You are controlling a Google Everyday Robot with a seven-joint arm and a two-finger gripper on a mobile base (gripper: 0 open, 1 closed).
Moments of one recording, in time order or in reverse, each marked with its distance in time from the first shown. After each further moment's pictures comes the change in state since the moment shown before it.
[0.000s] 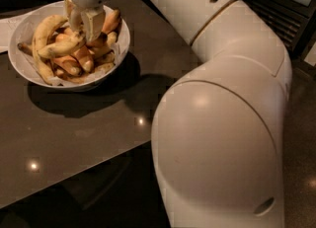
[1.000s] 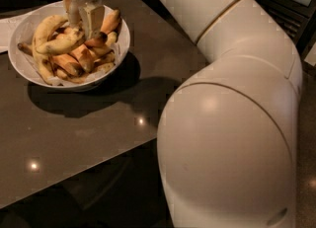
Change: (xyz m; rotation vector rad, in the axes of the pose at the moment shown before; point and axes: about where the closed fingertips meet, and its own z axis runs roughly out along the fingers) arm -0.010 -0.004 -0.021 0.044 -0.020 0.024
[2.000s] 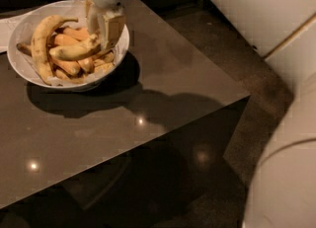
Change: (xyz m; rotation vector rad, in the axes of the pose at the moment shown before) arm -0.015 0.061 -0.032 0.034 -0.009 0.209
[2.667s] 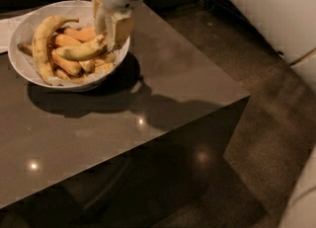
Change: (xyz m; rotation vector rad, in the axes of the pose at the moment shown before) arm 0.003 0.019 -0.014 0.017 0.023 0.054
